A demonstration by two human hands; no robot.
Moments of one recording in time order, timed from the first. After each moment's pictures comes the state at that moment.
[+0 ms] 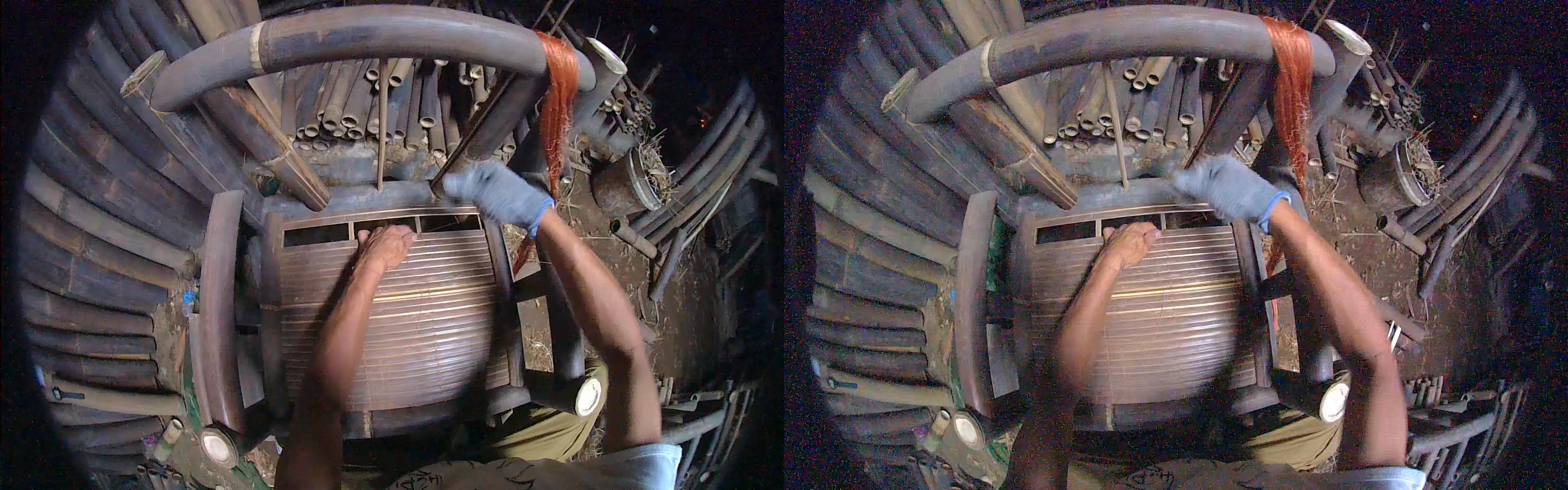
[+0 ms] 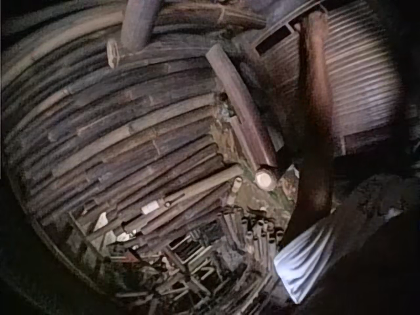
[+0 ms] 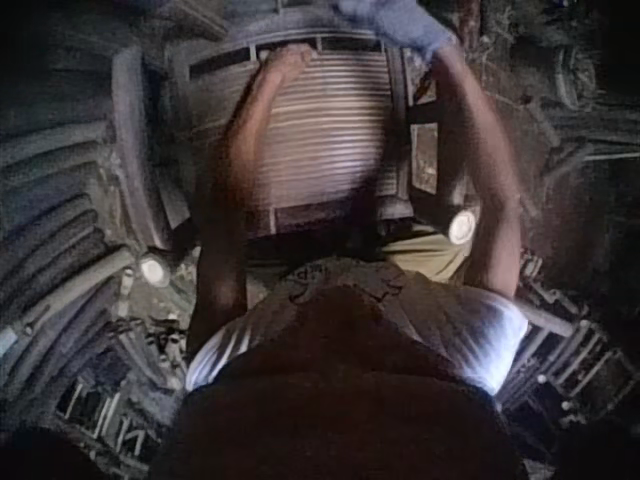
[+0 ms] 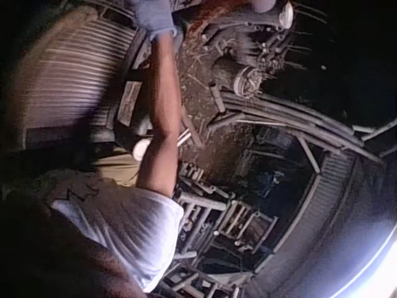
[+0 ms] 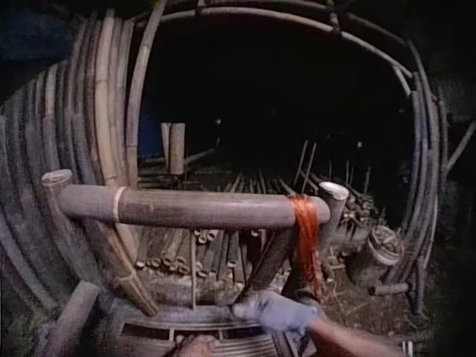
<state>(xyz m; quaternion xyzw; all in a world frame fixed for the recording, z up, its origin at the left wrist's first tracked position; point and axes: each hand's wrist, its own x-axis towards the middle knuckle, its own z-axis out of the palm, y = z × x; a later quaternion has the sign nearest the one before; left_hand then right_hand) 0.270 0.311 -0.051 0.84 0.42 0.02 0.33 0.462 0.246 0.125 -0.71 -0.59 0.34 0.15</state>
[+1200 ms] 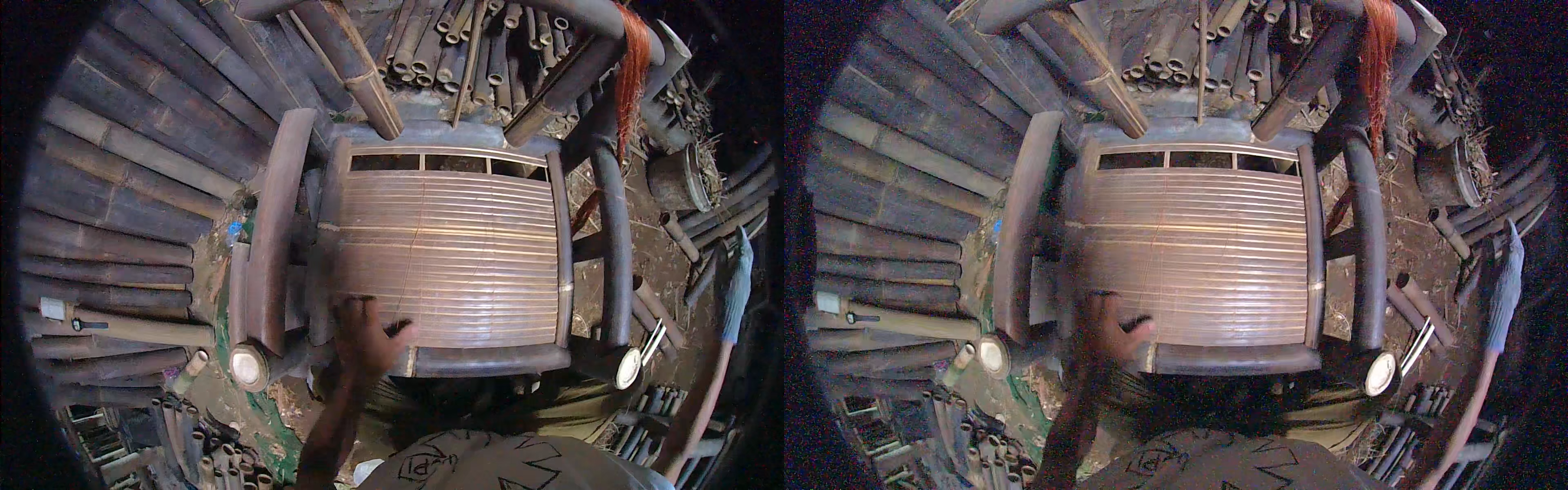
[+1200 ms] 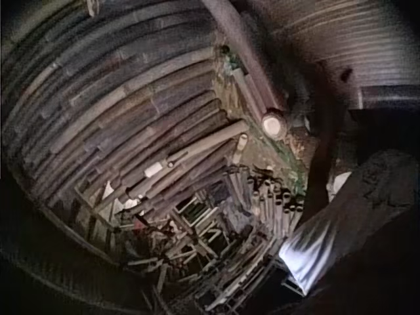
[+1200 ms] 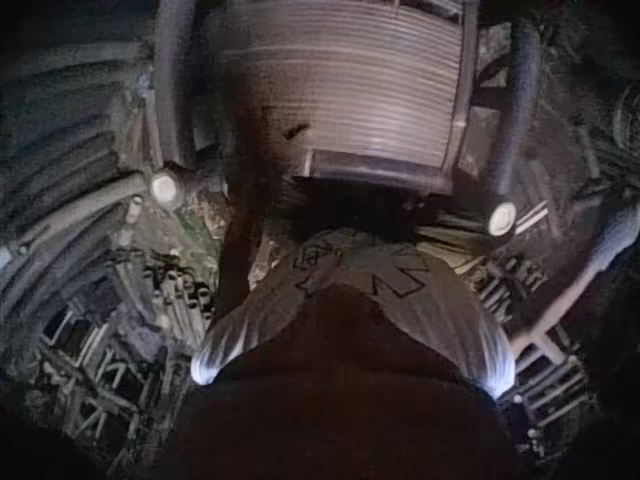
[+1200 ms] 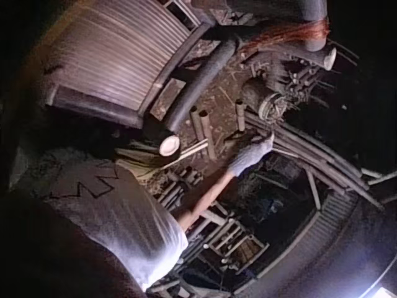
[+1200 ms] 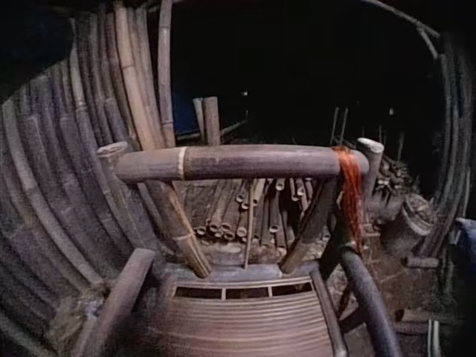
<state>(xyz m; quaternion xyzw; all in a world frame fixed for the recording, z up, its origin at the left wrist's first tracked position) 0.061 0.072 -0.018 0.78 0.57 0.18 0.18 0.652 -0.052 0.196 -0.86 -0.46 -0.09 0.19</state>
